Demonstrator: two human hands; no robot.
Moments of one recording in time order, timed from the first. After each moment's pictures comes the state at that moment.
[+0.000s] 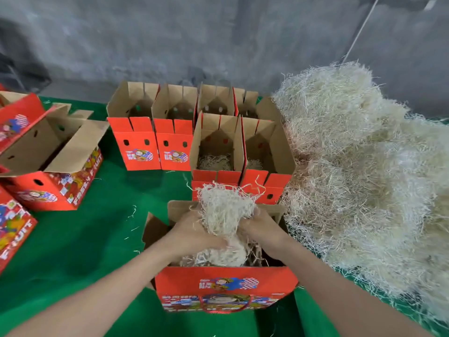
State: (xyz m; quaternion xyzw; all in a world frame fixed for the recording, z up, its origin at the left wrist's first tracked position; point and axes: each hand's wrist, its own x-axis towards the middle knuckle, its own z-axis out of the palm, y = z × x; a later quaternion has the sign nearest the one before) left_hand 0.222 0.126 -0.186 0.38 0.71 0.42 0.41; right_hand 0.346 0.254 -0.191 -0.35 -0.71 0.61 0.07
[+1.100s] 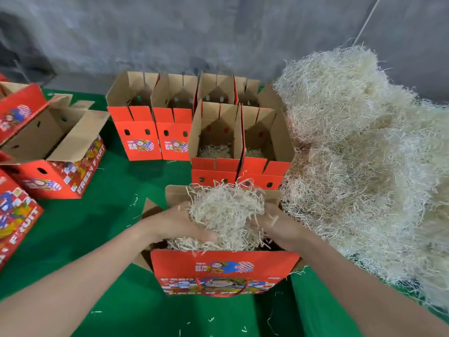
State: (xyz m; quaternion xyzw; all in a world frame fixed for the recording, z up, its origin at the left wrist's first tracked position) left_hand 0.203 0.117 -0.192 0.37 0.73 0.28 0.50; right_hand 0.388 0.256 -0.168 -0.25 -0.74 0.62 -0.02
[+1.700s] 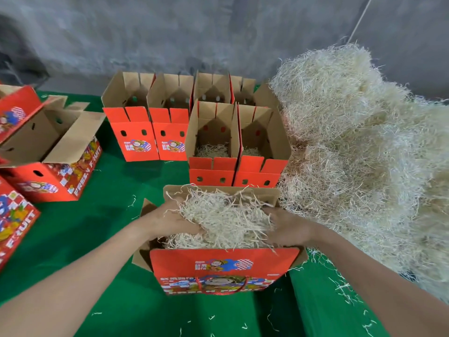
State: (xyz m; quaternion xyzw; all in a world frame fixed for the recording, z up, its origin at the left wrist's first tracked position) left_hand 0.191 0.109 -0.200 0.45 0.70 0.33 0.45; right_hand 0.406 0.286 -0.181 -0.30 -0.85 0.40 -0.19
